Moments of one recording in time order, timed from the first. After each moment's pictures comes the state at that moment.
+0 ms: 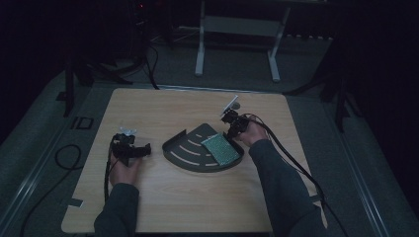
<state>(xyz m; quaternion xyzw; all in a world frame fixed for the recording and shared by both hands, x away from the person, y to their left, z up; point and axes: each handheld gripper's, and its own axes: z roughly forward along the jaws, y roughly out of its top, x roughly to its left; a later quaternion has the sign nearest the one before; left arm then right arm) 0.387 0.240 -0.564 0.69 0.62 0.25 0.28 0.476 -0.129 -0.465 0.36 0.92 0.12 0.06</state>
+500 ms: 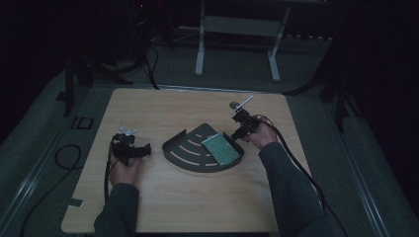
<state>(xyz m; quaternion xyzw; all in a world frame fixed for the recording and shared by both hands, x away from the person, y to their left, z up) 0.387 0.240 -0.564 0.69 0.62 0.25 0.28 0.472 -0.164 -0.460 0.39 0.90 0.17 0.05</state>
